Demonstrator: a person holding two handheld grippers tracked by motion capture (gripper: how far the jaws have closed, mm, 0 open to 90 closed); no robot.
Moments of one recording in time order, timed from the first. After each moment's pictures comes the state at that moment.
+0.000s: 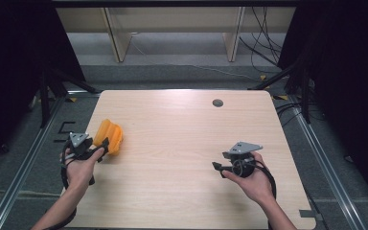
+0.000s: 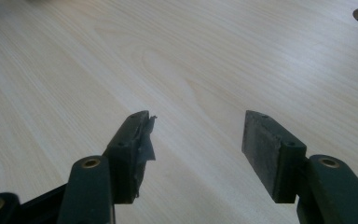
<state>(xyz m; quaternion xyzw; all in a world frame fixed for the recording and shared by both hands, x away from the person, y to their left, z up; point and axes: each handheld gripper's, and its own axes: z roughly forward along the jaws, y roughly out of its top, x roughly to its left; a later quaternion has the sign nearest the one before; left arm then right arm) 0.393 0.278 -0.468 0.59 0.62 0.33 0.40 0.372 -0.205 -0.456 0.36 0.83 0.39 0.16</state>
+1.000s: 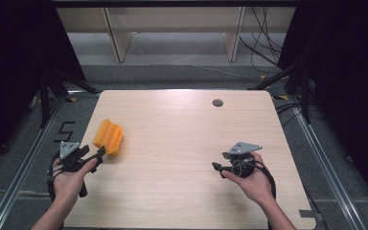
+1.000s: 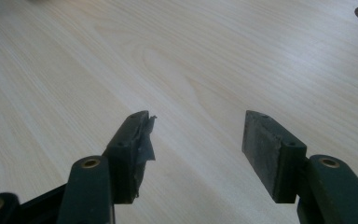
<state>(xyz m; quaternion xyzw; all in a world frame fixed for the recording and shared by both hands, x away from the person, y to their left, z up) 0.348 0.285 -0.452 0.61 0.60 0.30 0.43 0.373 -0.204 -0.457 0.36 0.83 0.39 0.16</state>
